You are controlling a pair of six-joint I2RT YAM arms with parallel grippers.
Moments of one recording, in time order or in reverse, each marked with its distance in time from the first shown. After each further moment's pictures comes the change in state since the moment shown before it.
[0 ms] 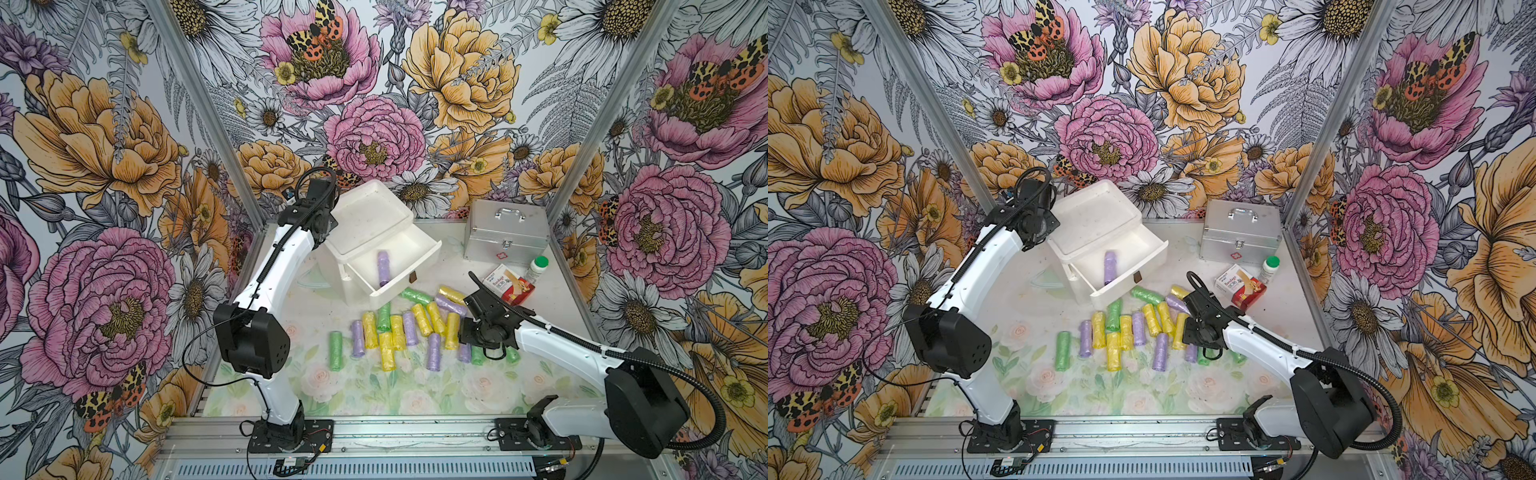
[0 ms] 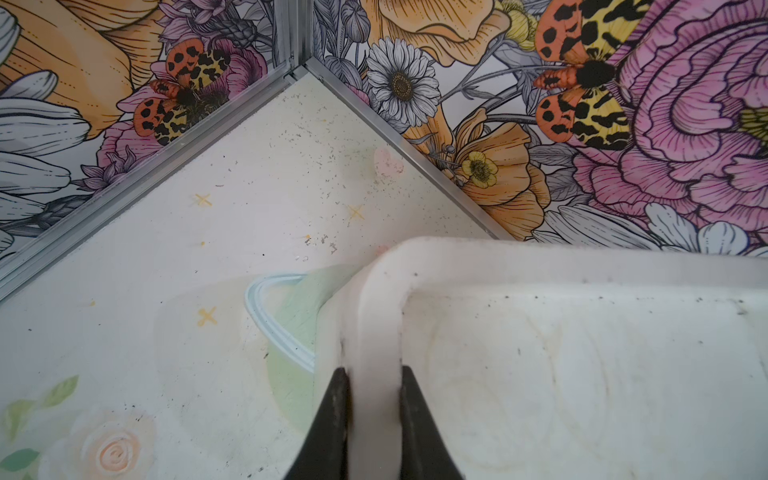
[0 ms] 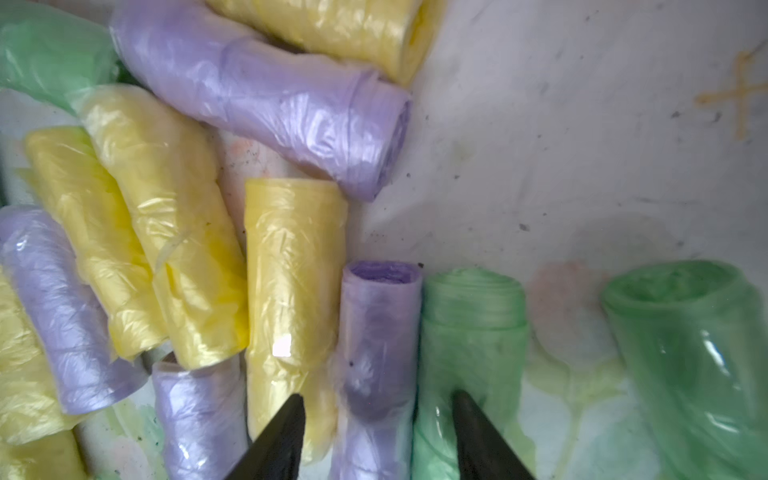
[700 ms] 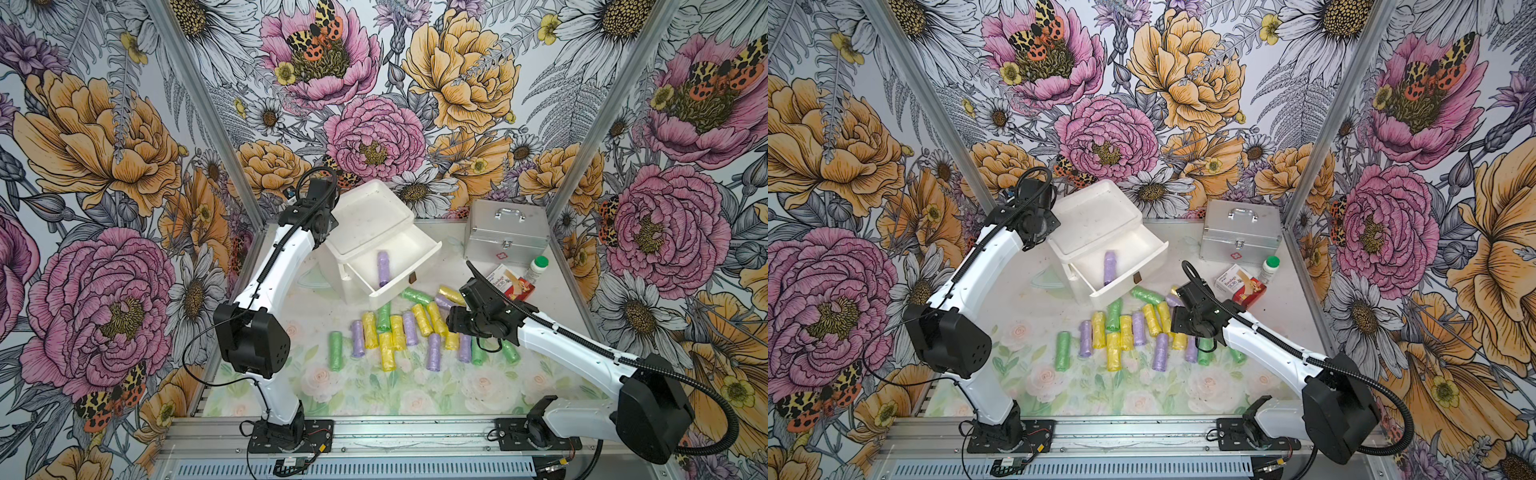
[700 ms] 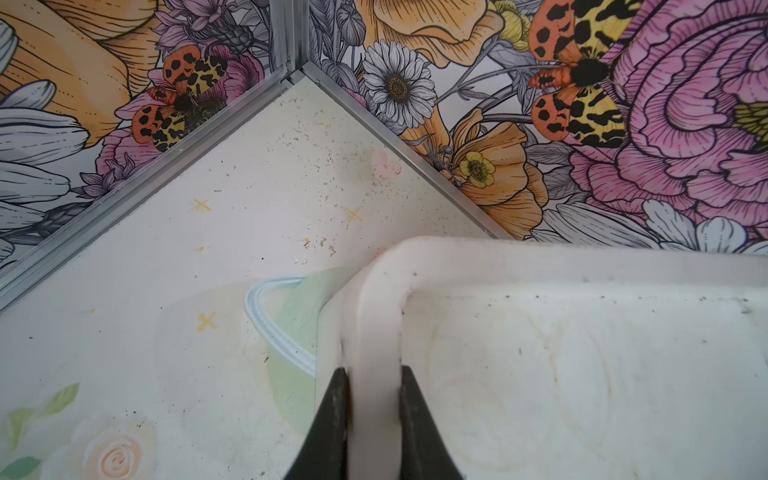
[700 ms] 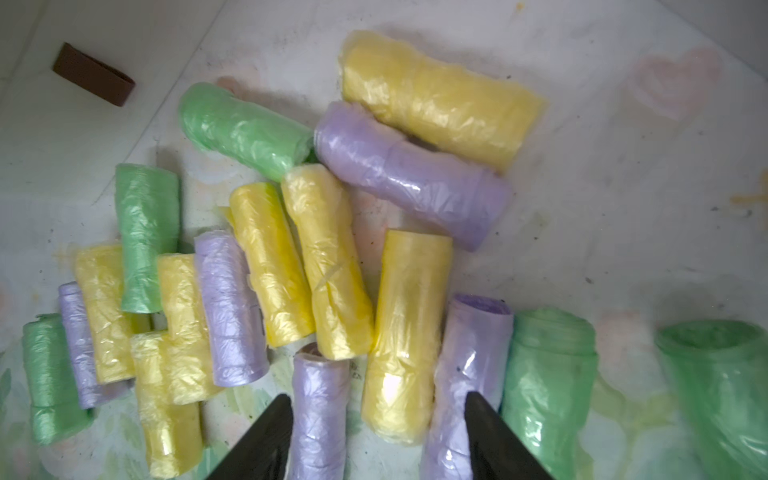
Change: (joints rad) left arm -0.004 0.000 0.000 0.008 -0.007 0.019; right arm 0.053 -0.034 0.097 -0.002 -0.007 0.008
